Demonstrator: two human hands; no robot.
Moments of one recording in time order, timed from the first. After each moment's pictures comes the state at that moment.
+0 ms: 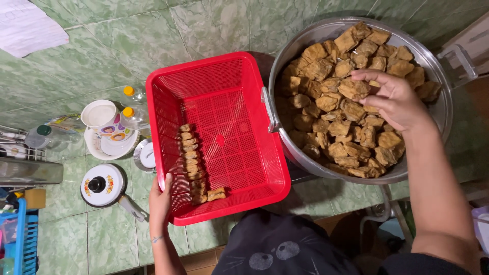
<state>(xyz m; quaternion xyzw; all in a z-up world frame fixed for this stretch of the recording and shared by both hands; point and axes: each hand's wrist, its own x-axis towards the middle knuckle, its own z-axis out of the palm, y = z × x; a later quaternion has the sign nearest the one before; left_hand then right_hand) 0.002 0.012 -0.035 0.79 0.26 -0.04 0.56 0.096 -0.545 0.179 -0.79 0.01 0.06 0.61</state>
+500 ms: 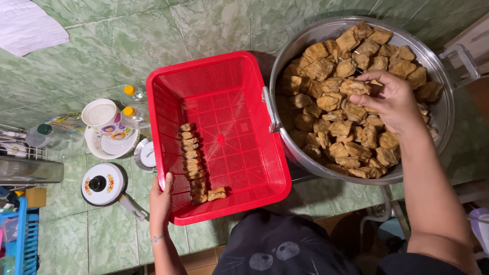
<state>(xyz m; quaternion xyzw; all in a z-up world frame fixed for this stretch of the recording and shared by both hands) 0.002 0.011 -0.030 0.80 0.27 -0.04 0.54 0.096 -0.541 0.159 -0.81 0.01 -0.03 0.58</state>
